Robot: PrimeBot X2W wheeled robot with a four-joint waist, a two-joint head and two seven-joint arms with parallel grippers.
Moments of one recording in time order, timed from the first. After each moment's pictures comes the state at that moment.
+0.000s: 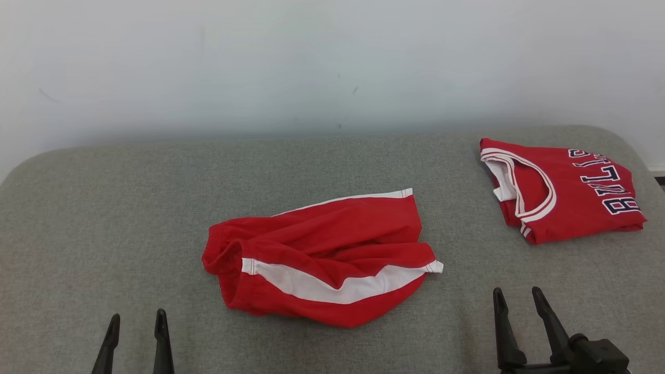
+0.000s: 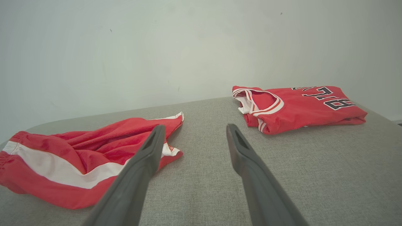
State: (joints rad) left arm 0.10 0.08 0.06 0.07 -0.19 -0.09 -0.26; right arm 0.05 -0.05 0.00 0.18 0.18 0.13 -0.26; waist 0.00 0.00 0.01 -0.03
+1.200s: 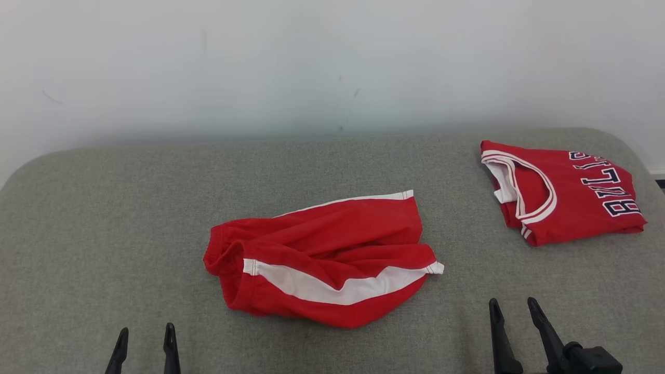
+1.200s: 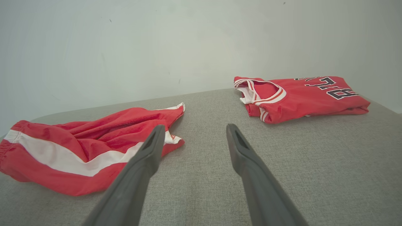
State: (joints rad) left arm 0.15 0.05 0.06 0.05 -0.13 -0.09 -0.26; right arm 0.06 -0.05 0.01 0.20 0.18 0.13 -0.26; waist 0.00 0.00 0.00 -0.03
